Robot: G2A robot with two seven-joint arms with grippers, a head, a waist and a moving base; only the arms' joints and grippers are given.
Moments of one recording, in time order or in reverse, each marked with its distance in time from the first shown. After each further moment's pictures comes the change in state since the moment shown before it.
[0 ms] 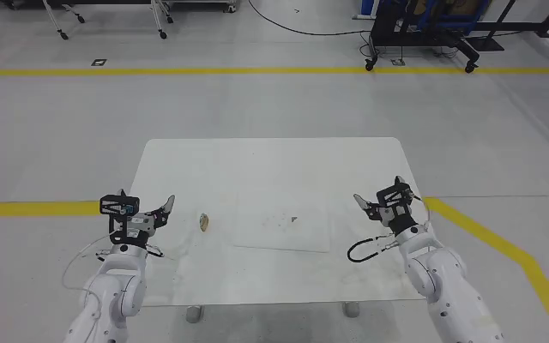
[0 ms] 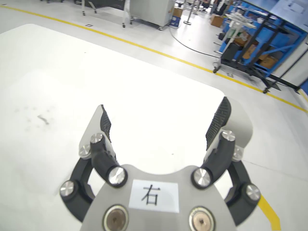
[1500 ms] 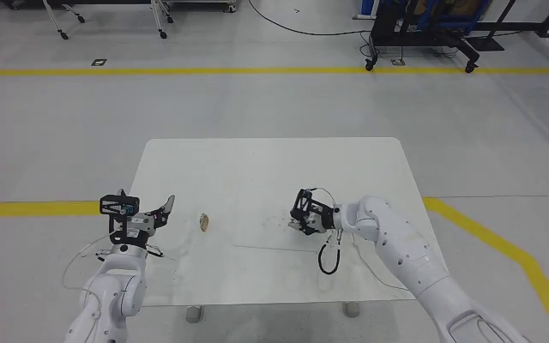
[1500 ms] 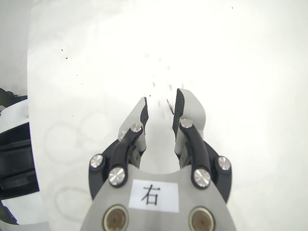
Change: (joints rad) left arm 0.000 0.000 0.000 0.000 0.000 0.000 0.000; right arm 0.634 -0.061 -0.545 0.604 0.202 -0.628 0.356
